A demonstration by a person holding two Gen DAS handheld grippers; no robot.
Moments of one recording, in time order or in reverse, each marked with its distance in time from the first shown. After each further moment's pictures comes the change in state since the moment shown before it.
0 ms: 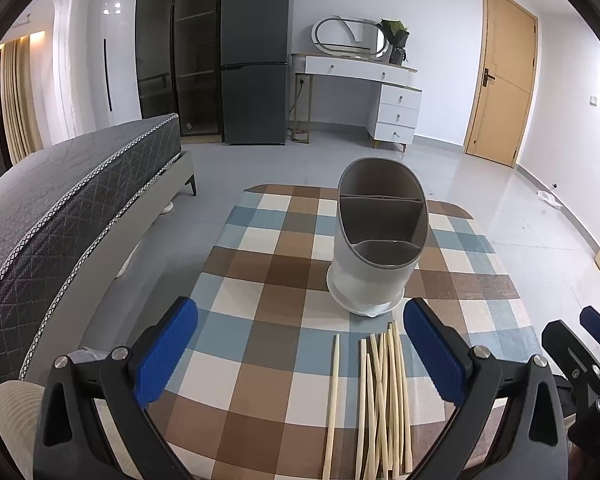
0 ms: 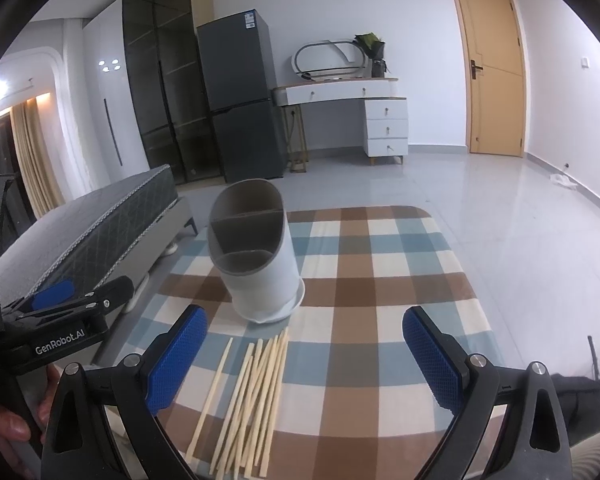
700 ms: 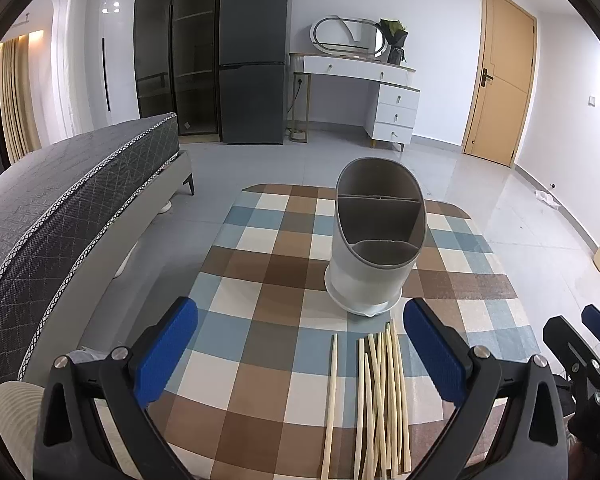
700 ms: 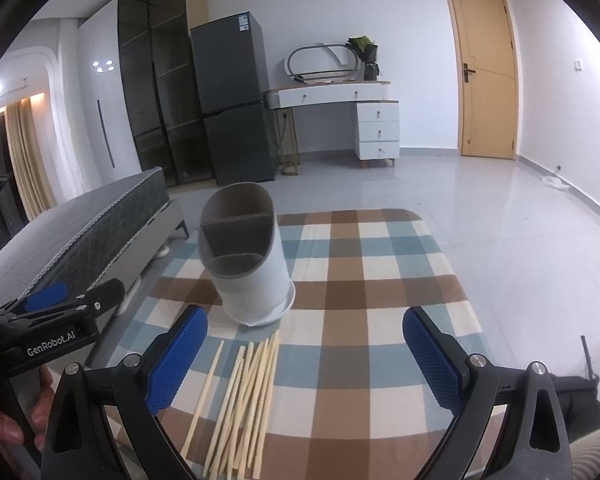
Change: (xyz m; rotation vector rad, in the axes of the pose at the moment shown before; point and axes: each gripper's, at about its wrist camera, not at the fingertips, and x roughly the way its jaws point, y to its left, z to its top) left arm -0.003 0.002 0.002 -0.002 0.004 -0.008; right arm -0.002 -0.003 0.001 0.004 -0.010 -0.031
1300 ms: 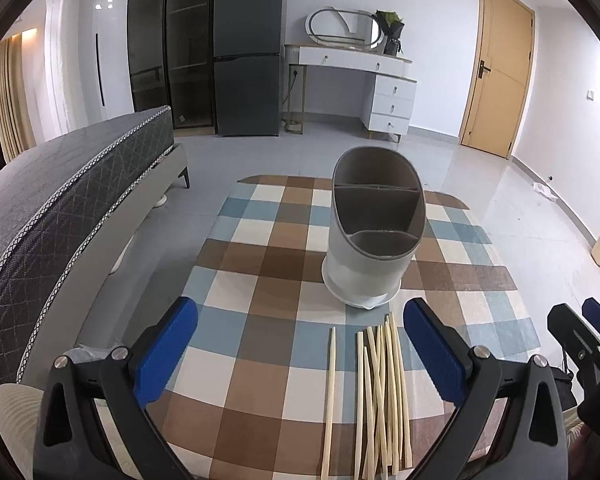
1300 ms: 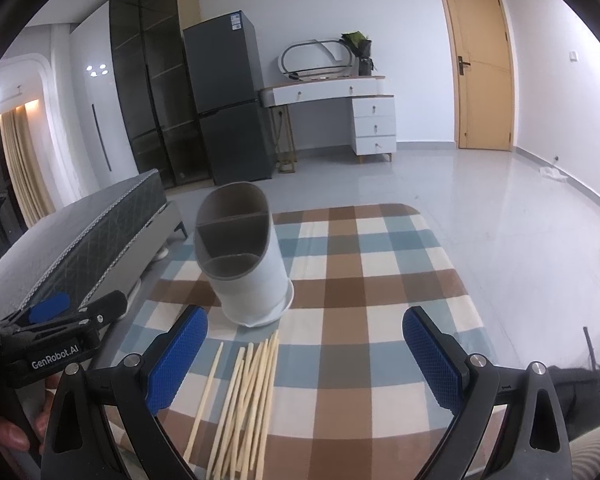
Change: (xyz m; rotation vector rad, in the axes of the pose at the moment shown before) left arm 0.010 0.001 -0.001 0.009 0.042 -0.012; right arm 0.004 -0.001 0.003 0.026 0.015 0.000
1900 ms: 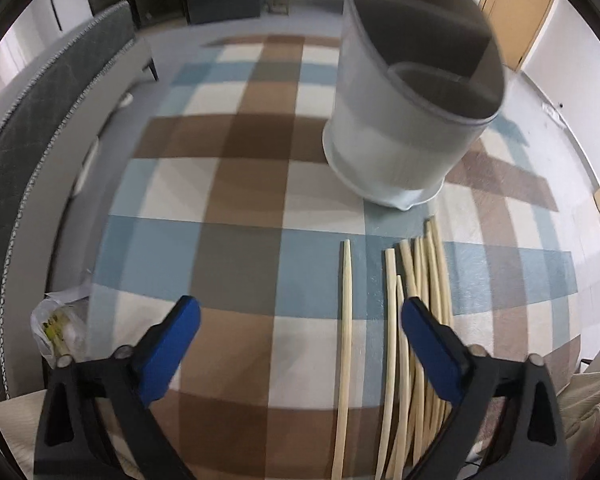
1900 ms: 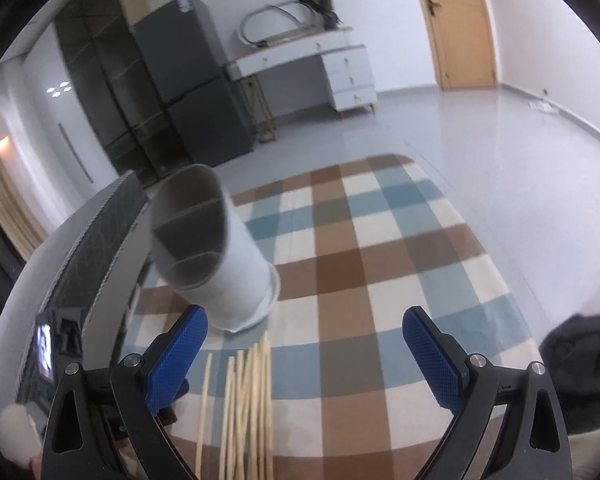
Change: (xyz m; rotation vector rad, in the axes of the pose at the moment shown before) left arm 0.125 -0.003 -0.031 0.030 0.474 -0.038; right arm 0.070 -0.039 0.008 0.195 0.154 -0.004
